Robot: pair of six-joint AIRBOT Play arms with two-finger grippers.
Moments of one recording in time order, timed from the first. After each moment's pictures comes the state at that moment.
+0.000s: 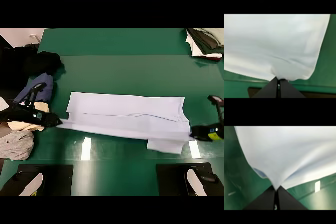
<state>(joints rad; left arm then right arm) 0.03 -0.87 0.80 1.08 -1.30 -1.33 -0.28 -0.68 0.75 -1.38 1.57 1.46</state>
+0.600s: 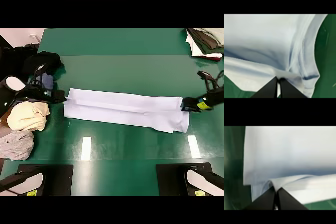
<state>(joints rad) 0.03 -1.25 1.00 1.06 -0.94 -1.34 -0.21 -1.18 1.05 -1.33 1.34 1.46</state>
